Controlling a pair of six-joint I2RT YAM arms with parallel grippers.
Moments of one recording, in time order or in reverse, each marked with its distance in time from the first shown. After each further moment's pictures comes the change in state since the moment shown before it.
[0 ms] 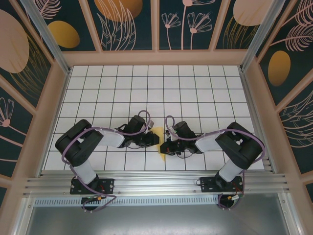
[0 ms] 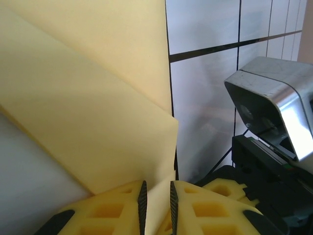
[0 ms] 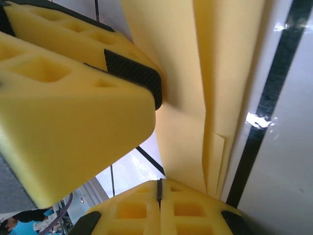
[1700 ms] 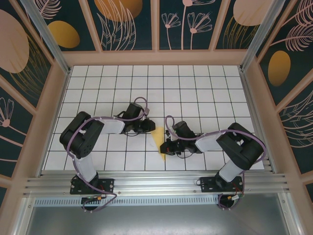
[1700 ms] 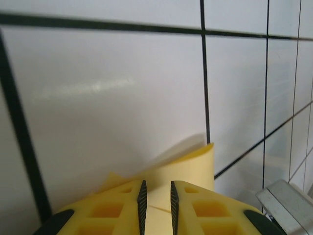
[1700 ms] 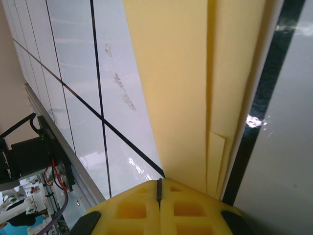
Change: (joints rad) left arm 0.159 0.101 0.211 -0.177 -0.086 0.169; right arm 0.005 -0.013 0.009 -0.048 0.027 -0.011
